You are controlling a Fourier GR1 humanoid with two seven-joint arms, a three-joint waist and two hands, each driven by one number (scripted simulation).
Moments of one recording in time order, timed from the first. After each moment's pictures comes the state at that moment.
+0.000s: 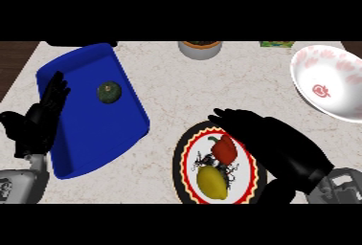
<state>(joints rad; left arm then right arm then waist) -0.18 0.36 -0.02 -1.52 0.10 0.19 0.12 -0.50 -0.57 0.55 -1.99 0.18 0.47 0.70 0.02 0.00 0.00</state>
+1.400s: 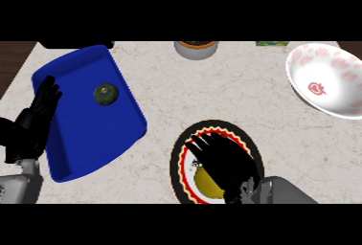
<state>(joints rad) -0.14 0.33 0.07 -1.52 0.06 0.12 0.11 -0.43 -0.31 0.75 -1.74 0.57 0.64 0.66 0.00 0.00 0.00</state>
